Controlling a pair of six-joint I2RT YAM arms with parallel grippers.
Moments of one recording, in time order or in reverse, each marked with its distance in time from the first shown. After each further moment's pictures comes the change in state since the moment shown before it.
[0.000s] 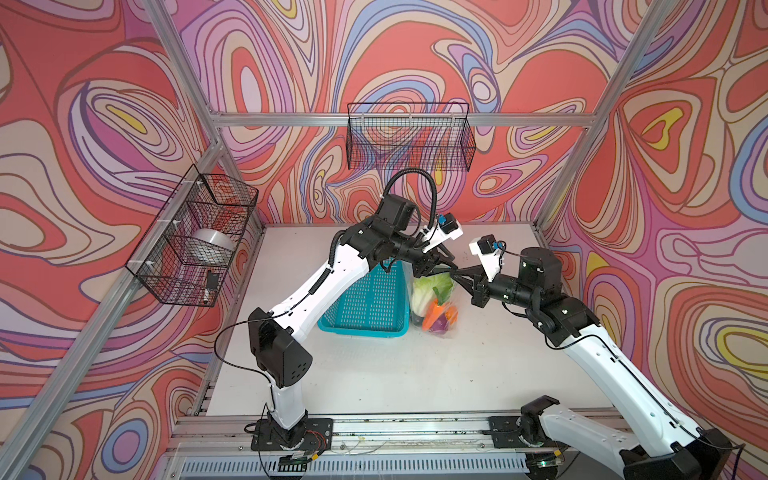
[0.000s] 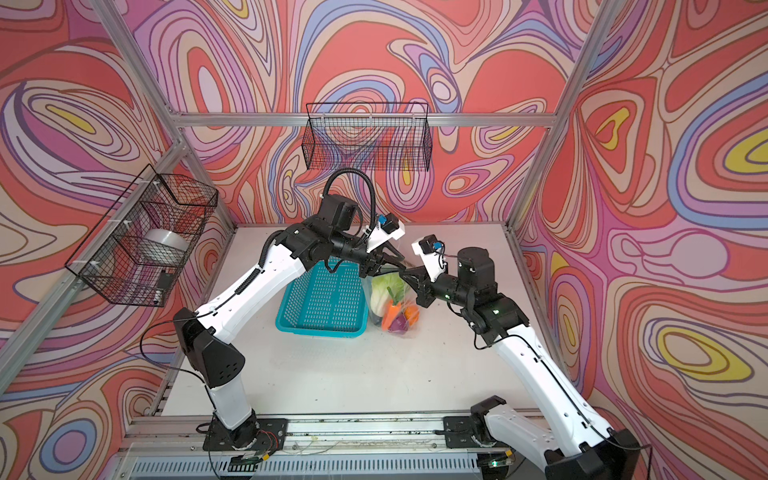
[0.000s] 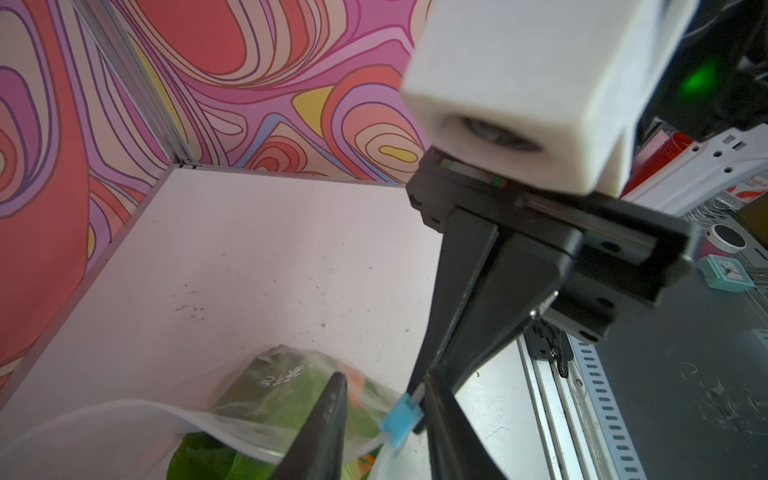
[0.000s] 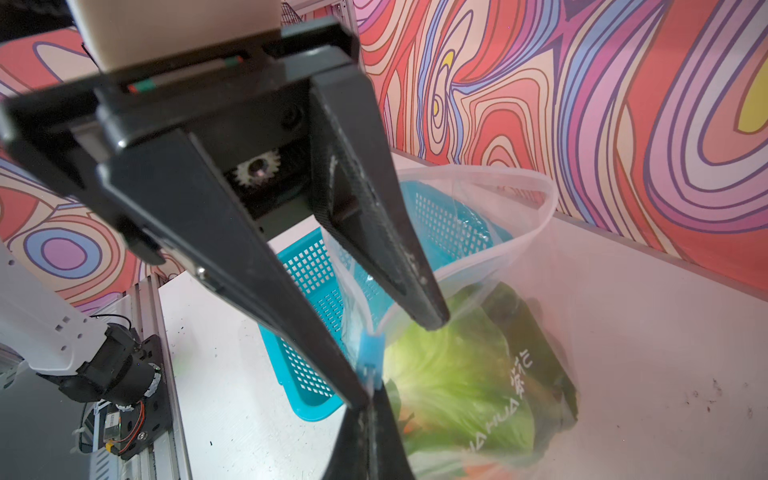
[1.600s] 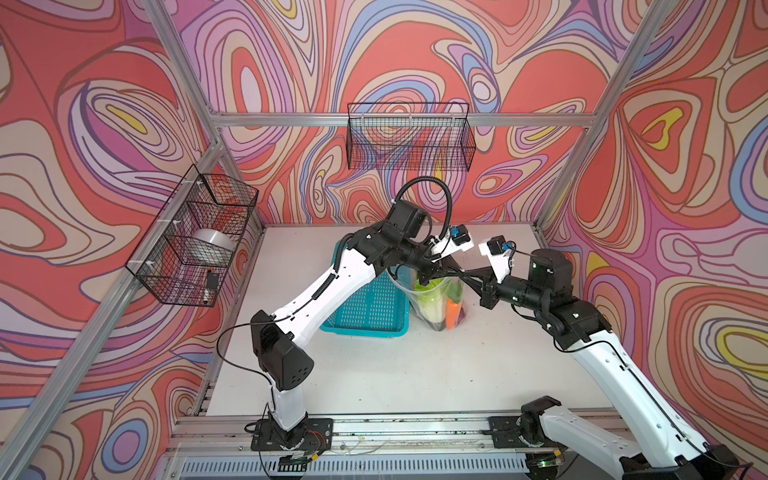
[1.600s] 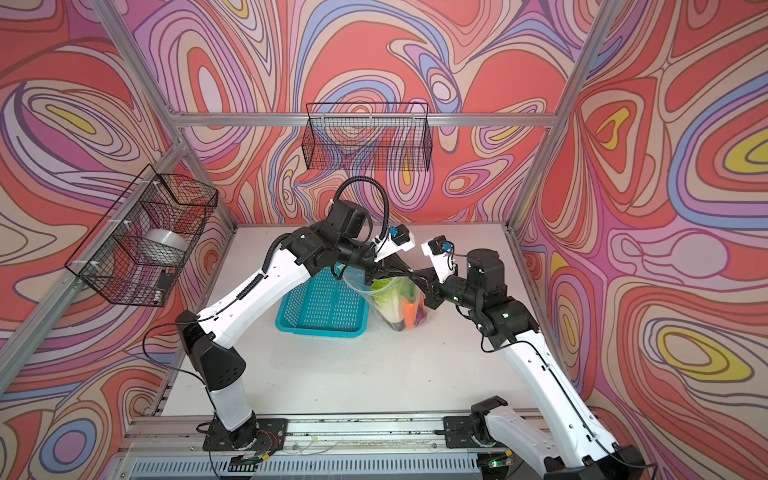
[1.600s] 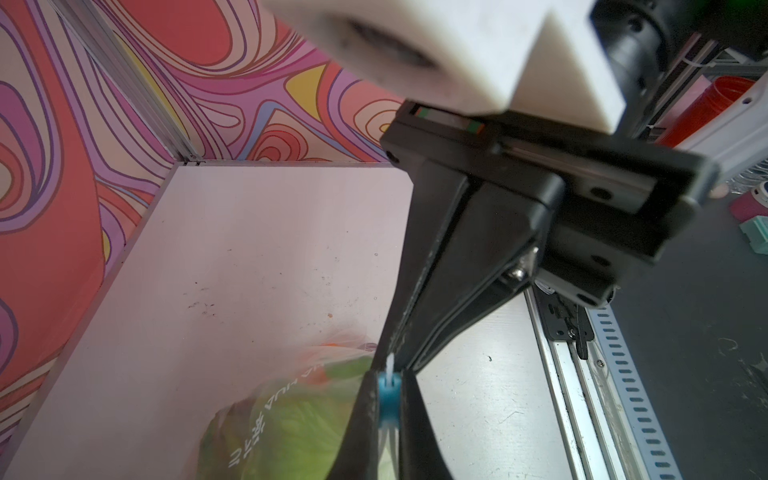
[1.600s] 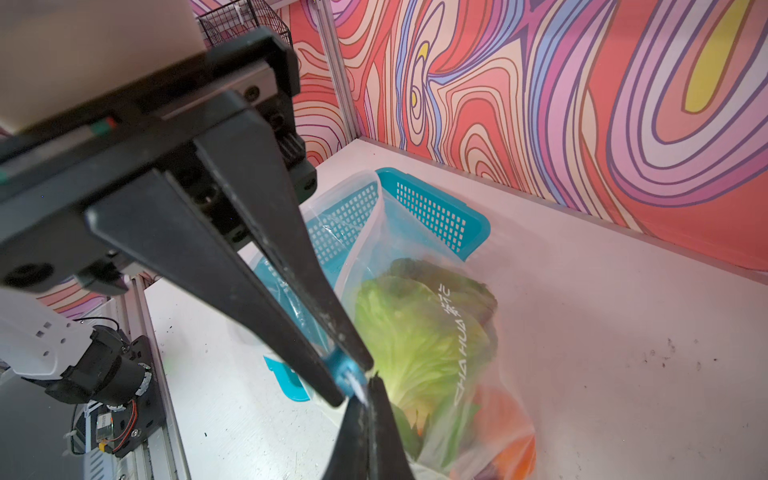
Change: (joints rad) left arm -0.064 0.000 0.020 -0.047 -0.126 0.077; right arm -0.060 -0.049 0.010 -0.084 0.004 -0.010
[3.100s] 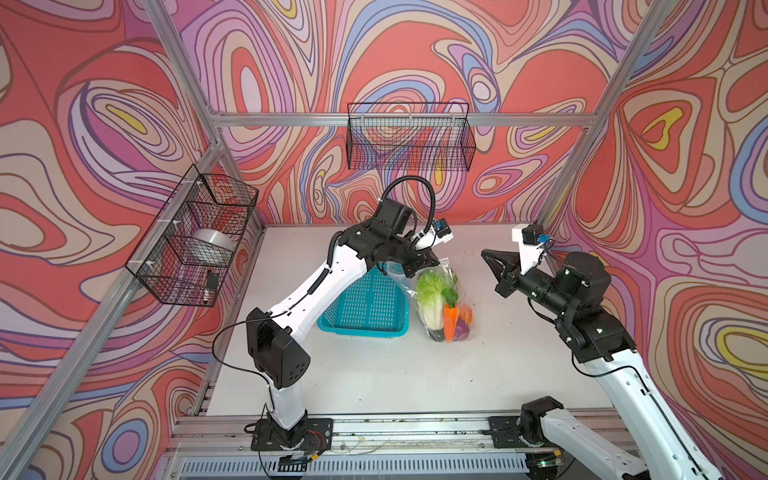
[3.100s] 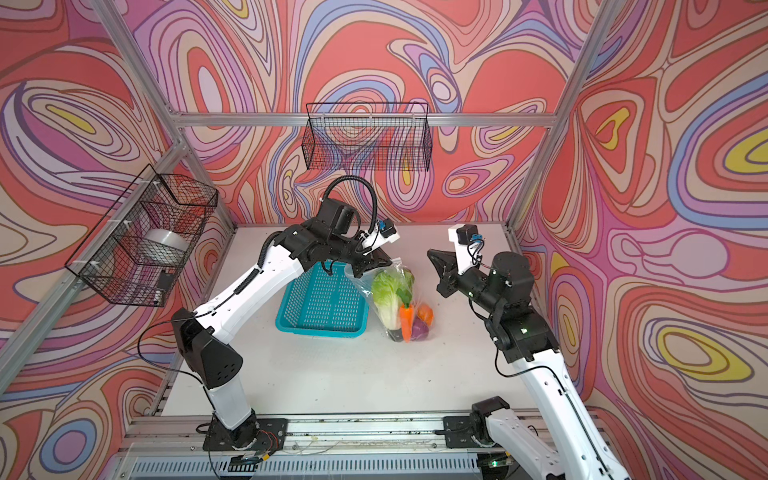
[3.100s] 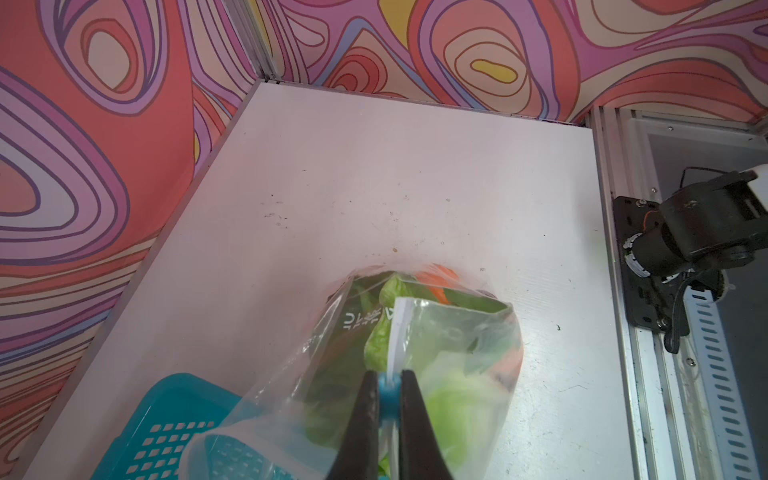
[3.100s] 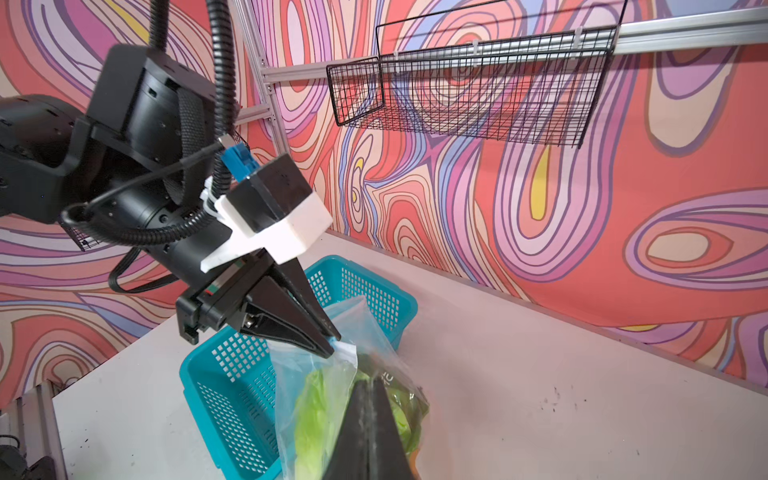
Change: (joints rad) left arm 0.079 -0.019 -0.061 -0.009 -0.172 -0.021; right arm -0.048 -0.095 0.021 0.134 0.132 0.059
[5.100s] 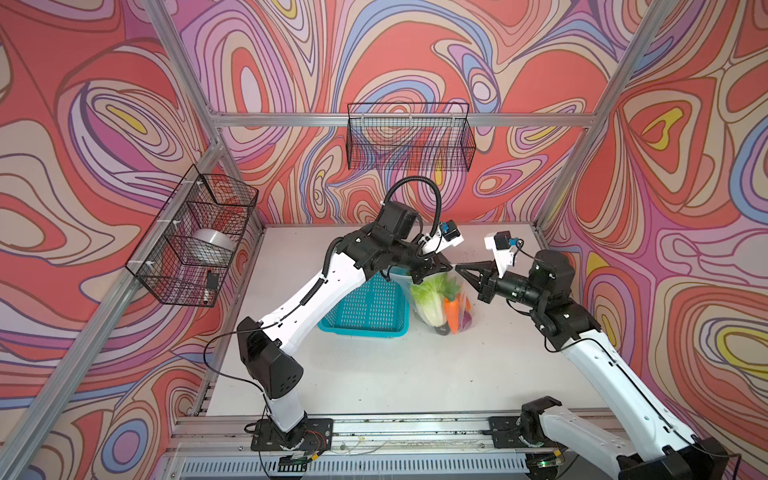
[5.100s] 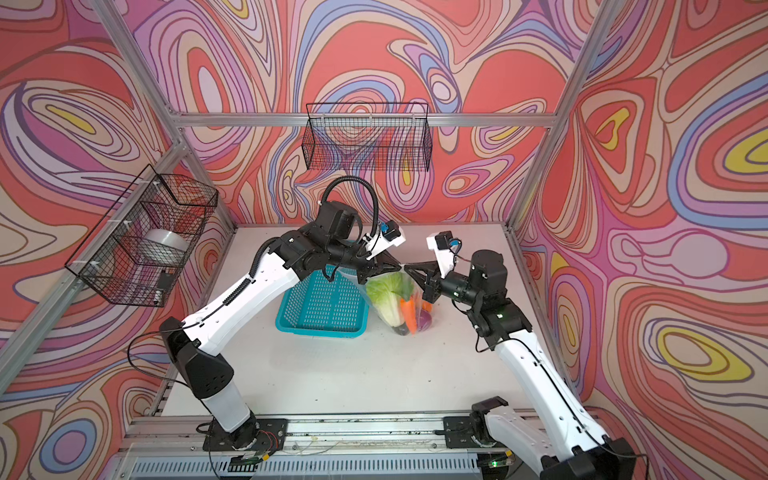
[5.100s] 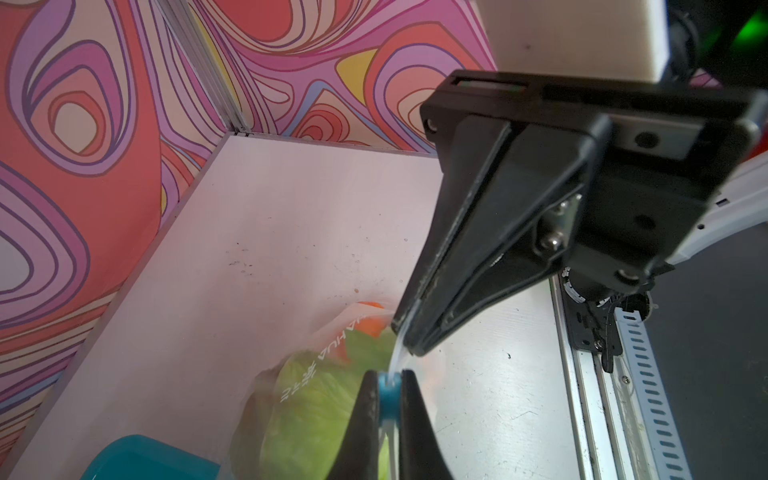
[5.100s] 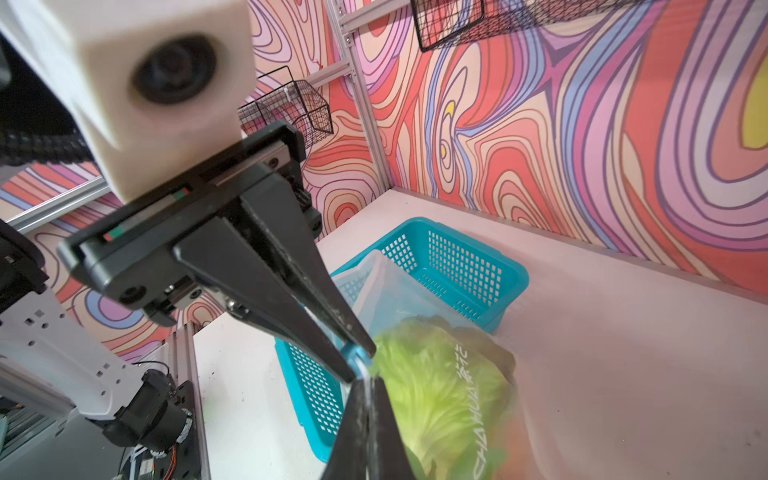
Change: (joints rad) left arm -0.064 -0.064 -0.027 0.059 0.056 -0.068; right arm 0.008 0.088 -0.125 0.164 -0.251 0.117
